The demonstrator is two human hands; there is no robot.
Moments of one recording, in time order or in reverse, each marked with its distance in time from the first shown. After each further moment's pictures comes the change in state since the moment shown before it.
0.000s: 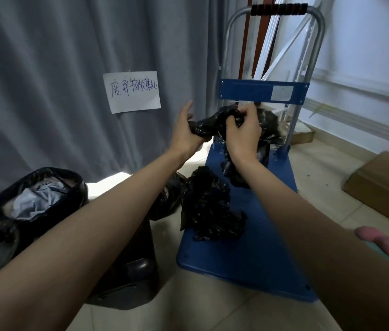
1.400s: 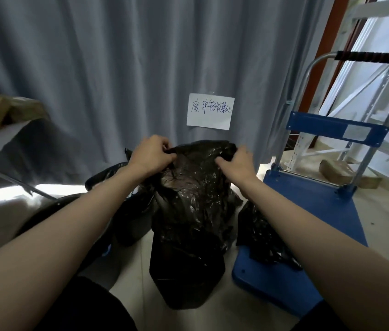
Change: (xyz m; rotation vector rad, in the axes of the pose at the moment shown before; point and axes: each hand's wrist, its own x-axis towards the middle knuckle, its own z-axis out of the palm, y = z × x) left_hand -0.107 -0.017 -0.272 0.815 0.217 -0.091; right_hand -0.112 -0.063 0.142 -0.305 -0.604 0.189
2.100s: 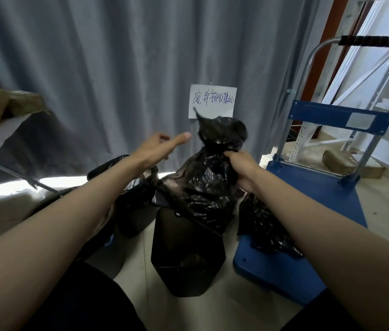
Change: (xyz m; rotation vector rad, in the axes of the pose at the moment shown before) left_hand -0.019 0.005 0.003 -0.394 -0.245 -0.180; right_hand 0.001 0.019 0.005 0.558 -0.174 0.302
